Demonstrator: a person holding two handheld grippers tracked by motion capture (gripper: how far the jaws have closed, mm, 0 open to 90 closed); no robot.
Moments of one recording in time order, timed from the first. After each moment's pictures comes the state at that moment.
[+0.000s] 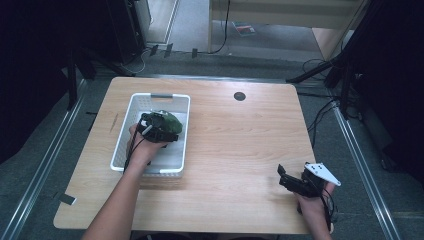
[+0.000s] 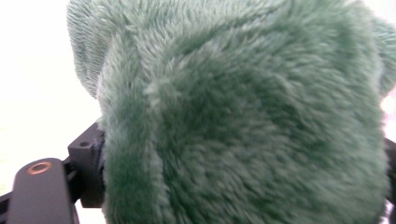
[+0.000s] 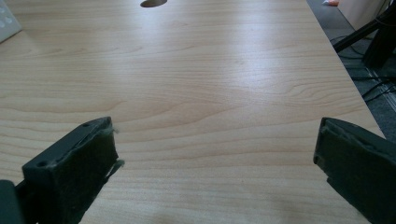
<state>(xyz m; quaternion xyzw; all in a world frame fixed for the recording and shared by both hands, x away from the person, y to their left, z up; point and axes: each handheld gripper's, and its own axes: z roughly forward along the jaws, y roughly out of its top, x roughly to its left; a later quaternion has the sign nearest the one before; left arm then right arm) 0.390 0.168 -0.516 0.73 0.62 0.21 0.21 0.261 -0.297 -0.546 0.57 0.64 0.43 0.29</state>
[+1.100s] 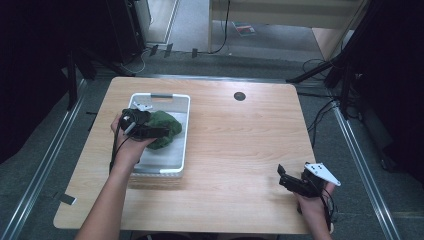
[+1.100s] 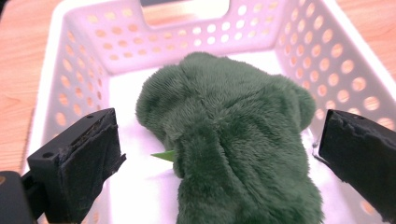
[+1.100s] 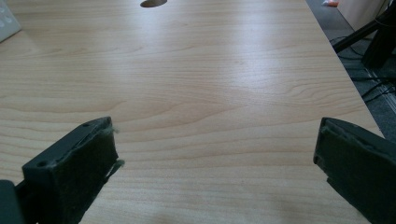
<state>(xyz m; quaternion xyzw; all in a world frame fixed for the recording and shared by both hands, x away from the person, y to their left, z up) 0.353 0.195 -0.456 0.70 0.60 0.27 0.29 0.261 -0.297 -0.546 0.56 0.64 0.43 0.30</state>
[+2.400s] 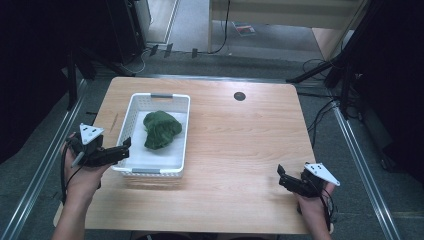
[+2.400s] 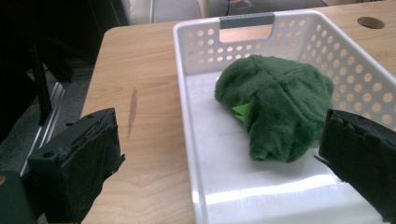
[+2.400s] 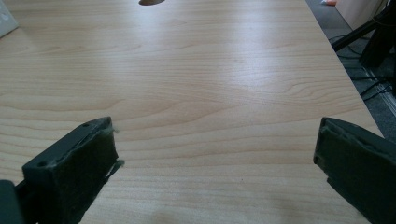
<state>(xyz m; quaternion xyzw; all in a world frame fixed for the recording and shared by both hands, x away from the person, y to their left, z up) 0.250 0.276 -0.443 0.64 0.59 0.33 0.36 0.261 -0.296 -0.546 0.57 0.64 0.43 0.30</state>
